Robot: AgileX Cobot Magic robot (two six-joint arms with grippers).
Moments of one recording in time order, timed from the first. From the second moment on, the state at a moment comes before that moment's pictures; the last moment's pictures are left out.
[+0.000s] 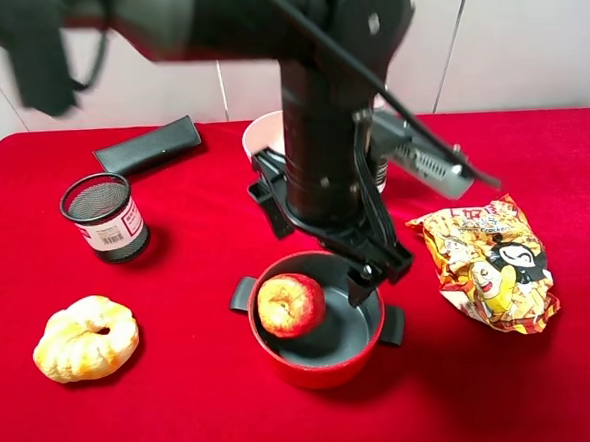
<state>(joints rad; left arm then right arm) -1.02 2.00 -1.62 0.07 1.12 -0.14 -0.01 -0.01 -0.49 -0.02 1.03 0.08</state>
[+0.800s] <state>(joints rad) -1.02 1.54 -1.55 0.23 1.16 -0.15 -0.01 -0.01 -0.49 -0.02 1.03 0.08</state>
